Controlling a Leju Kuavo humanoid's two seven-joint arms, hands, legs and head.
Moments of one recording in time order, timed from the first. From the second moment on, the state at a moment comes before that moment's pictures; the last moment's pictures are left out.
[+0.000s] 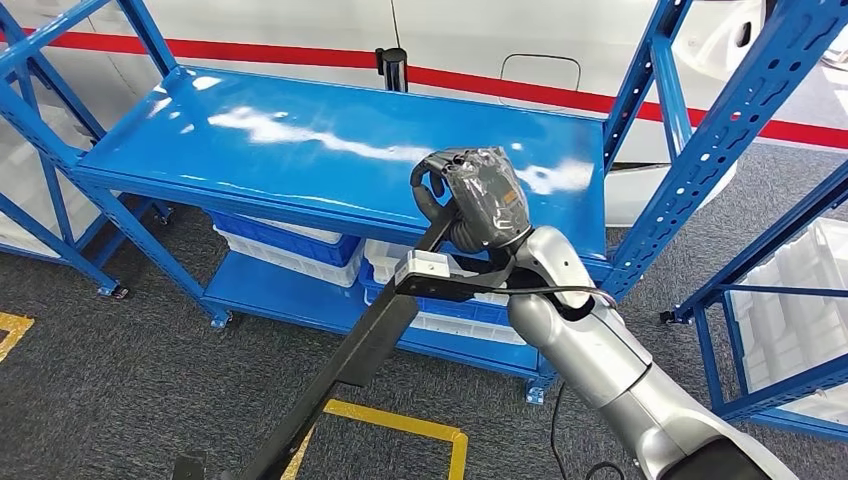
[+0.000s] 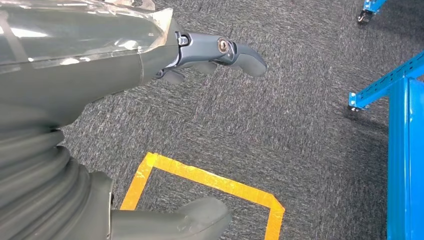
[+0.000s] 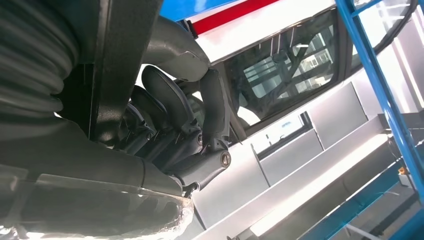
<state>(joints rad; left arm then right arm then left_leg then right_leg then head) -0.10 -0.02 0.10 -0.30 0.09 0.44 -0.59 -0.78 -0.09 0.80 -1.29 0.69 -0.35 -0.19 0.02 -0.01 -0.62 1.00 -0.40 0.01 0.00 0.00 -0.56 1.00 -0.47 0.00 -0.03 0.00</state>
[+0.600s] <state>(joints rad) -0.10 -0.02 0.10 -0.30 0.10 0.44 -0.59 -0.77 -0.09 0.79 -1.30 0.68 -0.32 -0.20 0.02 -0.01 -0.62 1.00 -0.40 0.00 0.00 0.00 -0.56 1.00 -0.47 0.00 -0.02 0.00</state>
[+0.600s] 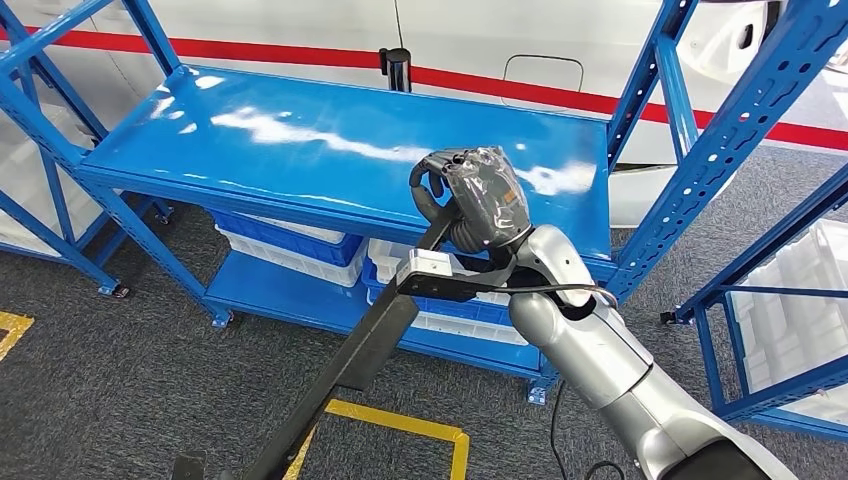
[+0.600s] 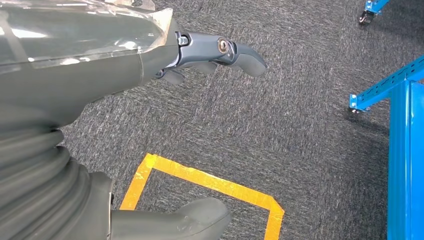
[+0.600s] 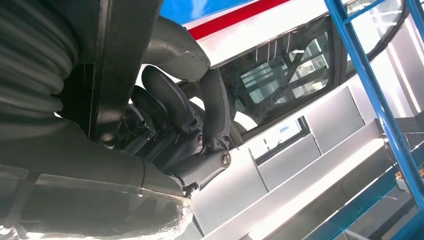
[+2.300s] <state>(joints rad) -0.11 -0.02 0.09 -0.30 0.10 0.44 -0.60 -0.77 -0.10 0.79 -1.30 0.67 -0.31 -0.20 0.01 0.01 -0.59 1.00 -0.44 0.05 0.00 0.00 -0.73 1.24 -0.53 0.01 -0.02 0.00</state>
